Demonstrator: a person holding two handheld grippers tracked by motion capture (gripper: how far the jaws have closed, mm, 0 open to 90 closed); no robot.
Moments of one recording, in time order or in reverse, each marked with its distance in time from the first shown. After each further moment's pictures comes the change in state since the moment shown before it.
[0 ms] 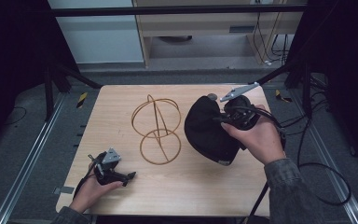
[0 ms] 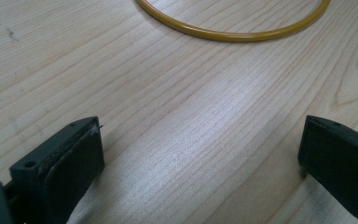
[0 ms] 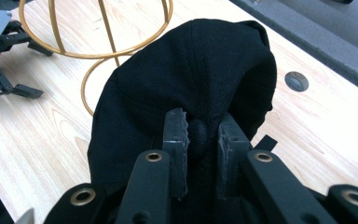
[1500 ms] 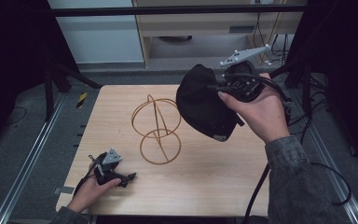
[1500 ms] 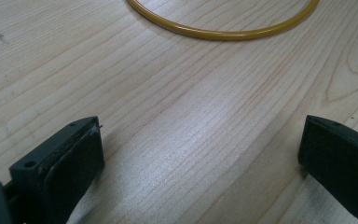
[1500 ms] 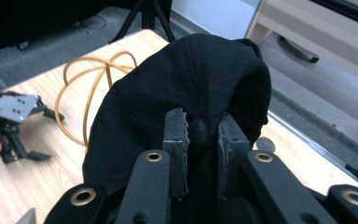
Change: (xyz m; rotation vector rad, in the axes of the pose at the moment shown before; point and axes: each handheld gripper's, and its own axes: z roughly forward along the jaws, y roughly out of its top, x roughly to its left) left arm -0.002 0.000 -0.001 0.002 -0.018 0.018; right arm 0.002 0.069 -0.054 -0.180 -0.039 -0.035
